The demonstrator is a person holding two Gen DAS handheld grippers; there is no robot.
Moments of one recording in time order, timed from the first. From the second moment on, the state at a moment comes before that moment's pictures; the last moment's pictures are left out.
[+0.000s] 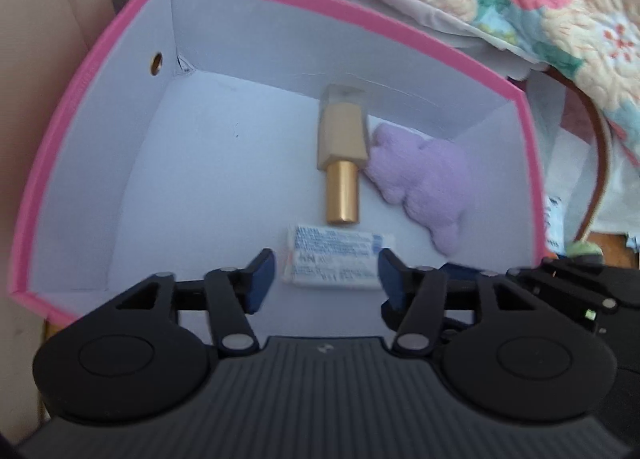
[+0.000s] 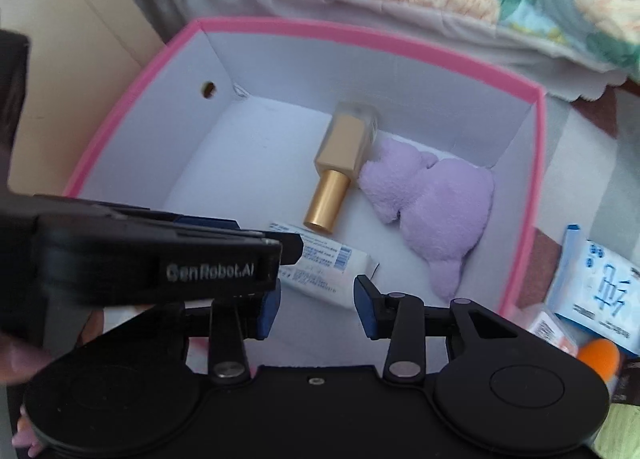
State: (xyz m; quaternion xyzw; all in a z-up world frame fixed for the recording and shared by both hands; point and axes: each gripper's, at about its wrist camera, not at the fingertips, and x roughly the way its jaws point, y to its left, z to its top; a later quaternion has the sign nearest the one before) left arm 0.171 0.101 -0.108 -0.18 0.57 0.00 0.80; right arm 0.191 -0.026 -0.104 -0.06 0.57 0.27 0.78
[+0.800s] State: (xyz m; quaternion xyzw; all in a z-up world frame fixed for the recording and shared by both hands) left arm 0.071 0.067 0.044 -0.06 0.53 -0.01 0.84; right arm 0.076 -0.075 0.051 -0.08 0.49 0.31 0.81
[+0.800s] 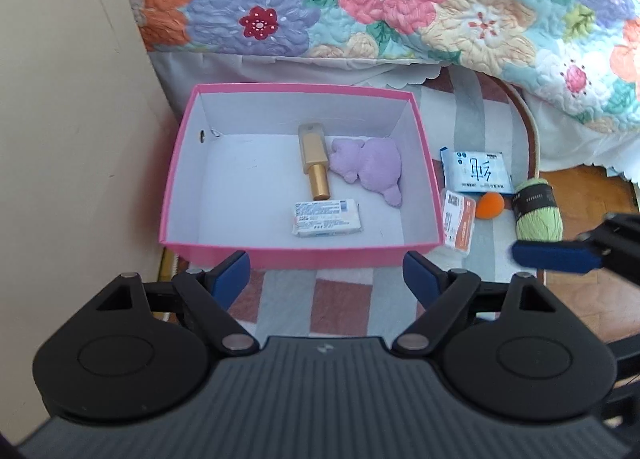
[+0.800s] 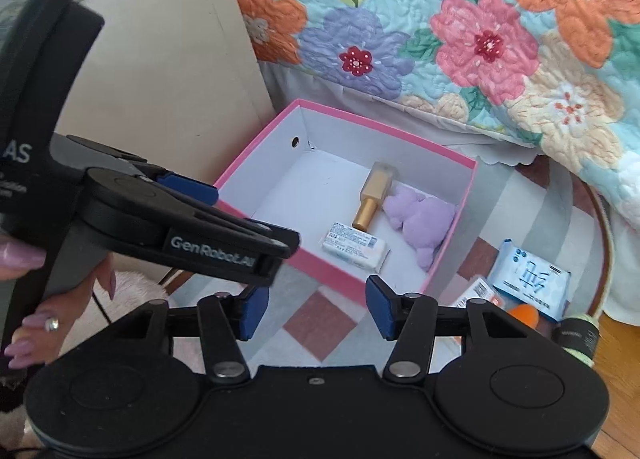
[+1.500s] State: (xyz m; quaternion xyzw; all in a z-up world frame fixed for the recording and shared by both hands) left arm 0.022 -0.015 0.039 -0.08 0.57 -0.10 0.81; right arm 0.017 -0.190 0.061 -0.10 0.50 0.29 0.81
